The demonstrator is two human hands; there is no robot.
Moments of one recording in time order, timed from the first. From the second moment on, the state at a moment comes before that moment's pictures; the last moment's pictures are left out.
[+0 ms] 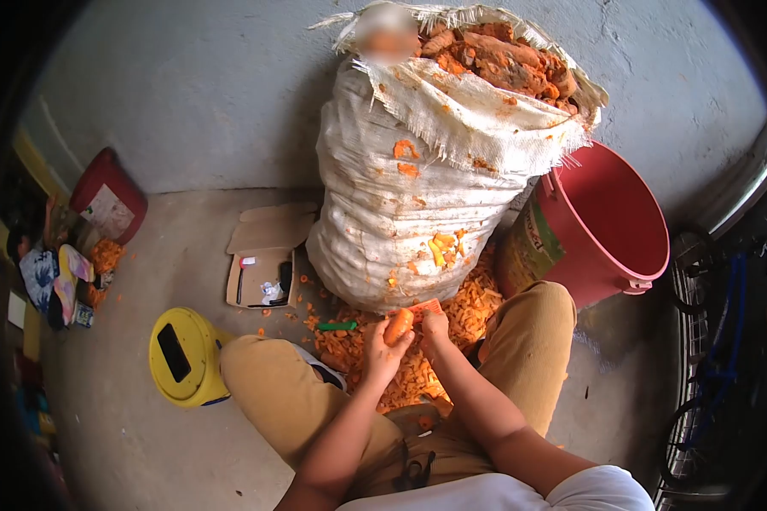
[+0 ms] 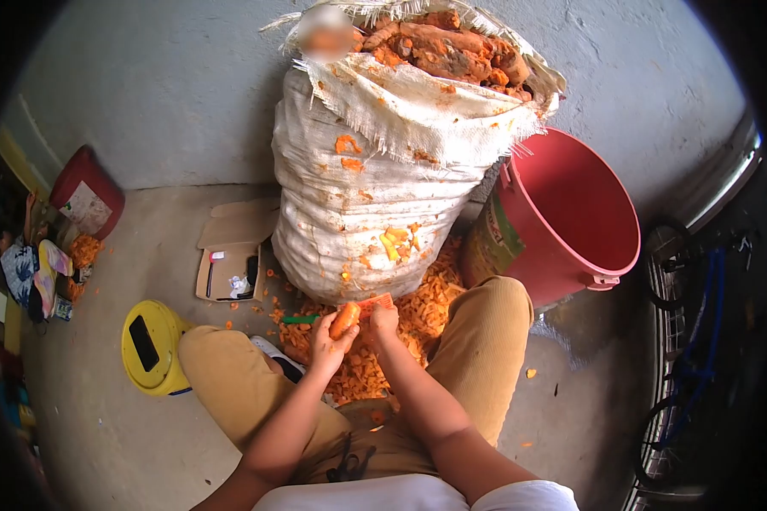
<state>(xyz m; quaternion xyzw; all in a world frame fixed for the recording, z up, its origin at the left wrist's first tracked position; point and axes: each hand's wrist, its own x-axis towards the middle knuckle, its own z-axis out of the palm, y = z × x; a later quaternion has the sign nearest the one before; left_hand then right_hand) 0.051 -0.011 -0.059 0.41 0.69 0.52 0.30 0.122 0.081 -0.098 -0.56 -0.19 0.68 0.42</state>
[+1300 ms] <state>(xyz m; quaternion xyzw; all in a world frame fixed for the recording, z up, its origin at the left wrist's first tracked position) 0.054 -0.019 -0.030 0.38 0.61 0.57 0.40 0.140 0.126 -0.105 -0.59 -0.38 0.55 0.46</state>
